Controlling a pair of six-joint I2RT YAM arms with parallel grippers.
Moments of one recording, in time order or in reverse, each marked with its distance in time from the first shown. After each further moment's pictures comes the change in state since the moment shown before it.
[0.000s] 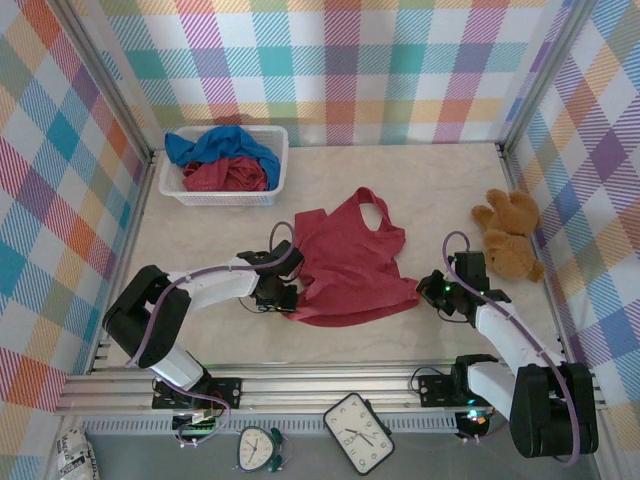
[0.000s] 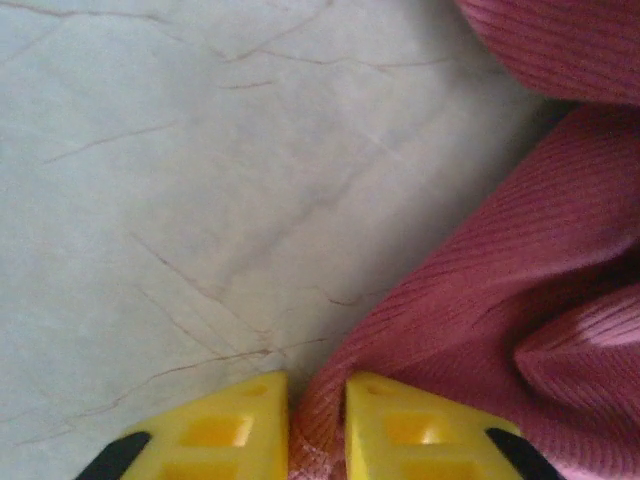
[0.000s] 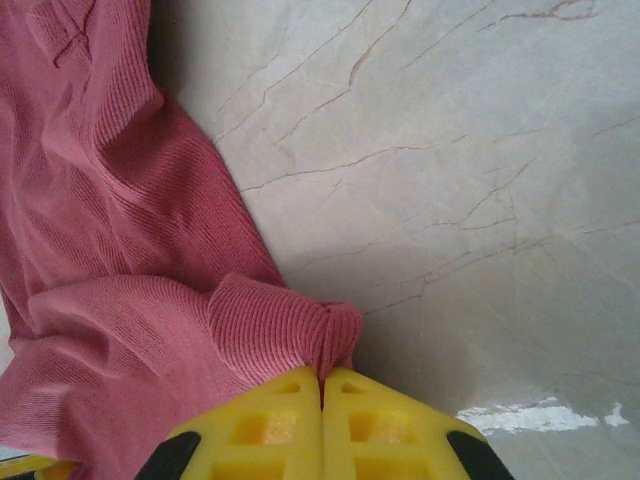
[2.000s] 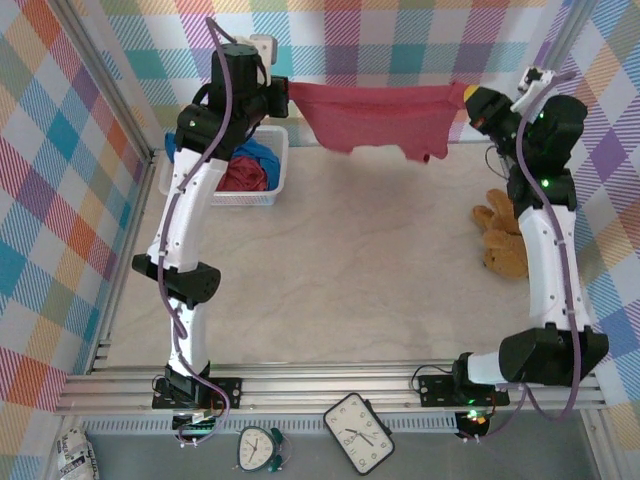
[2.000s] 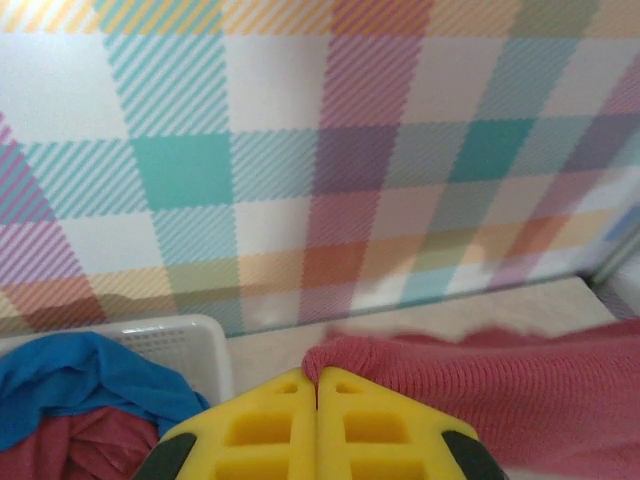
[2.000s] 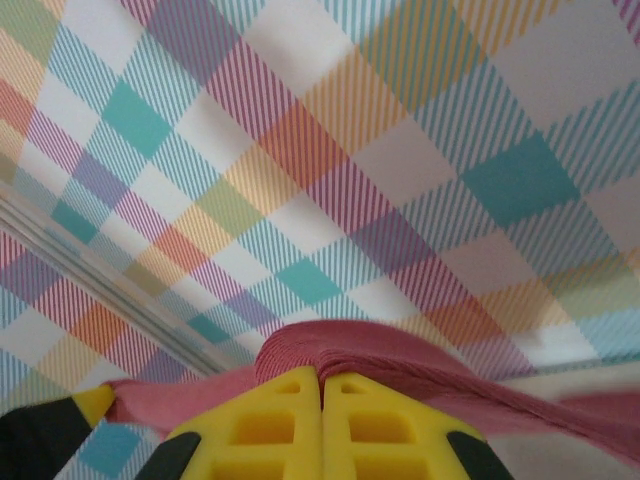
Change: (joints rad) left arm 0.265 0.447 1.868 -0.372 -0.220 0.404; right arm -0.151 0.327 1.141 0.196 -0.185 0.012
